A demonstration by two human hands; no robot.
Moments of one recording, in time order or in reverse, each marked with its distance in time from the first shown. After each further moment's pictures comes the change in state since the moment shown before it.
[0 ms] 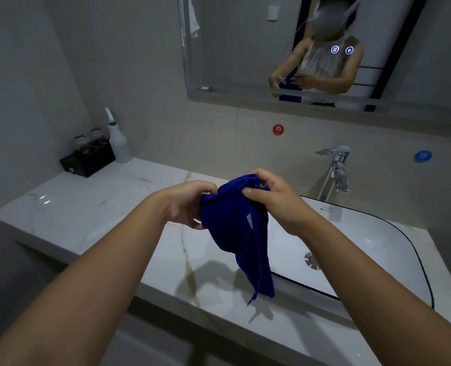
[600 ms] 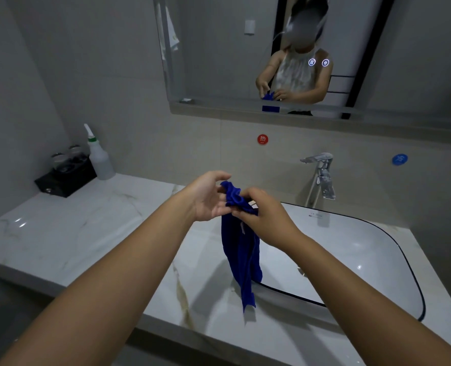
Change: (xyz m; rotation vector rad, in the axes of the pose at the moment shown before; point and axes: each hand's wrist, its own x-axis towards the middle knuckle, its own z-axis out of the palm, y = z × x) left_hand 0.020 0.043 0.036 -0.414 -0.064 0.063; right_hand 0.011 0.026 -0.003 -0.644 0.256 -0.108
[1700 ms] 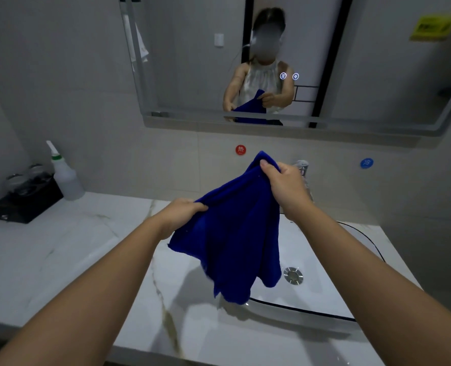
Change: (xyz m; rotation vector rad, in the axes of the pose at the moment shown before) left_hand 0.030 0.002 -0.041 0.777 0.204 0.206; right_hand 0.042 -0.006 -0.056 0.426 0.369 0.367
